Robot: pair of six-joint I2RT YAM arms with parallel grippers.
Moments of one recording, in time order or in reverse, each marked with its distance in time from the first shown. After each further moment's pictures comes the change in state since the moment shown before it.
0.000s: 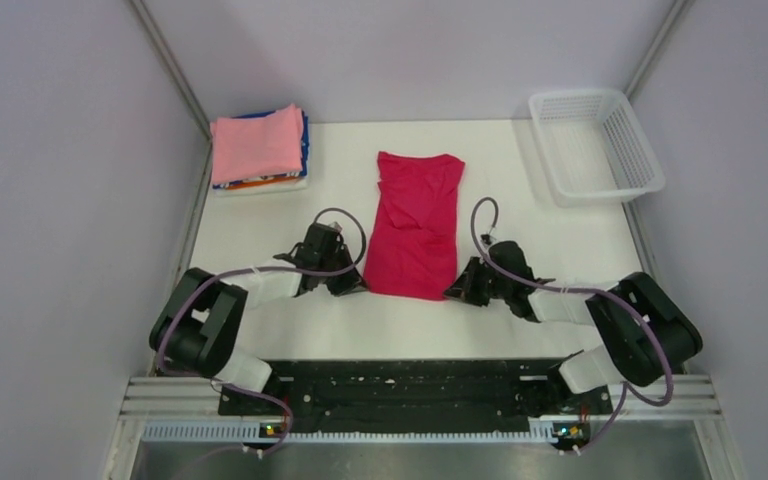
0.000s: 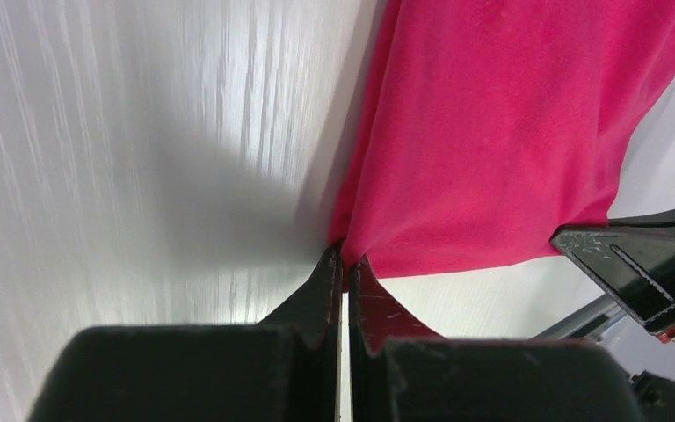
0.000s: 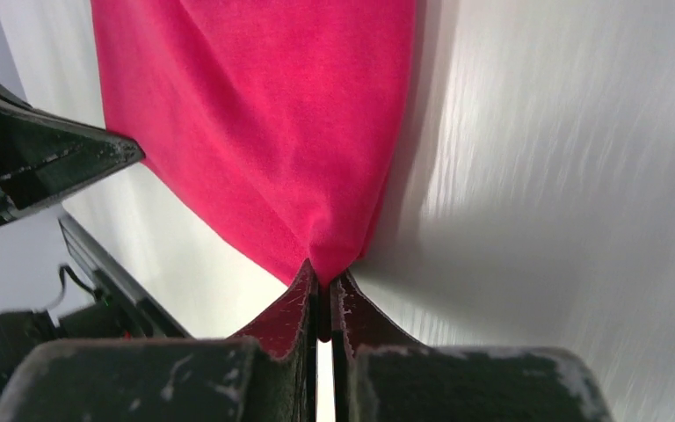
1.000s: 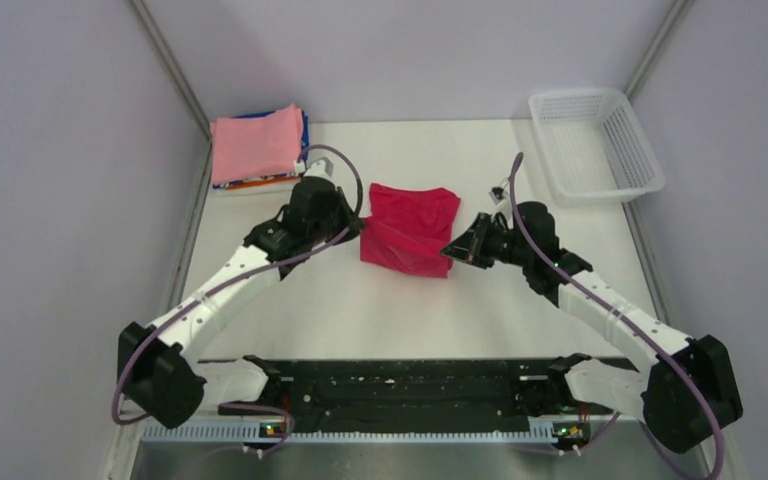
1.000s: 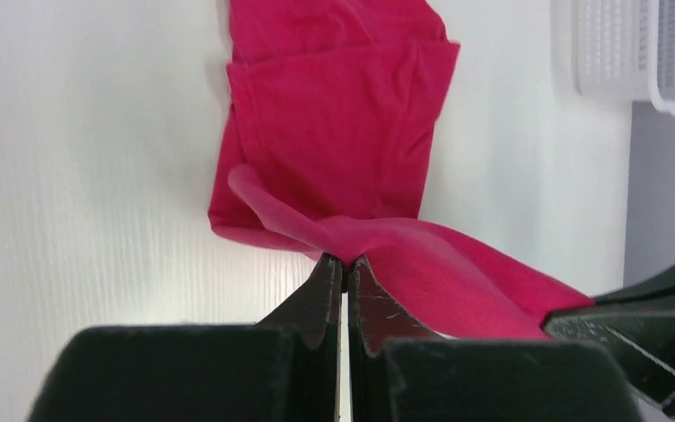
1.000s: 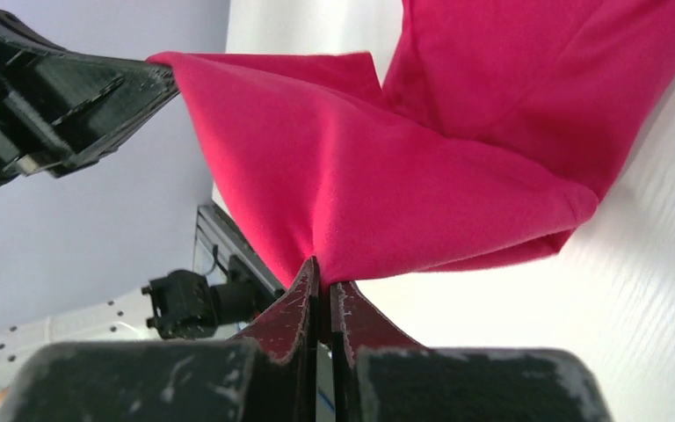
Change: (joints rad) left arm -0.139 -0.341 0.341 -0.348 -0.336 0.068; right arm -0.015 -0.389 0.239 -0.365 -0.127 -0.018
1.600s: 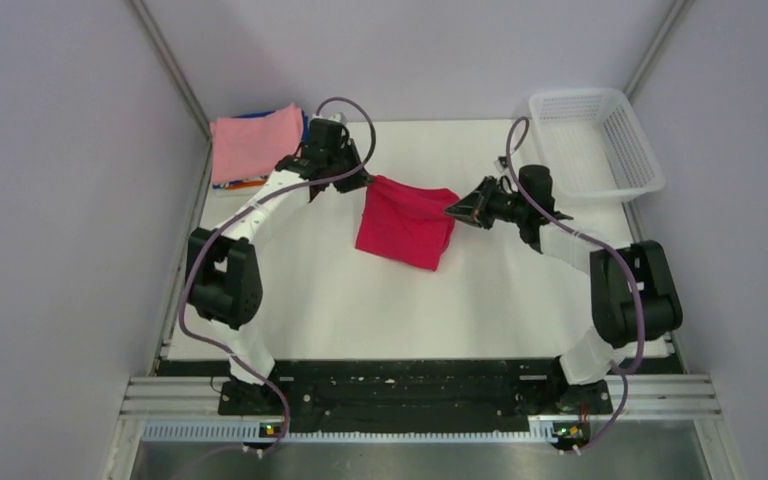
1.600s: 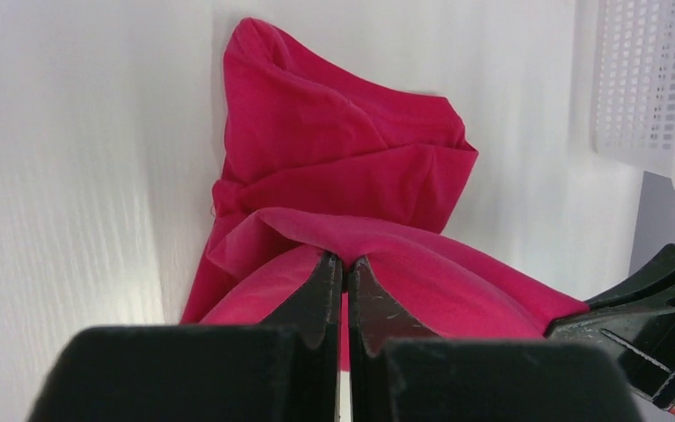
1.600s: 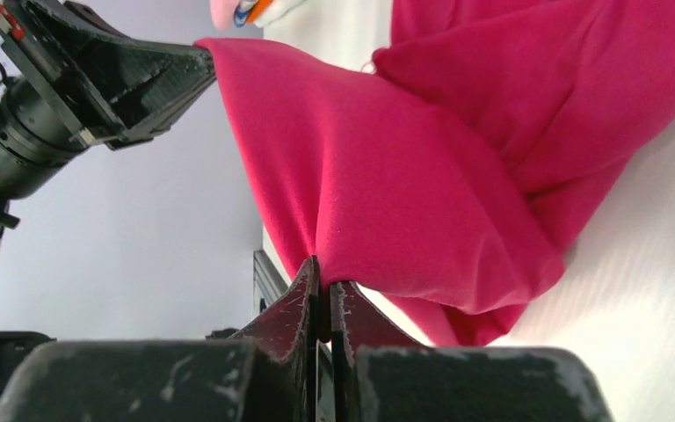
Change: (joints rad) left arm 0.210 0.557 0.480 0.005 0.213 0.120; right arm -0.249 0.494 0.208 0.304 -0.294 0.102
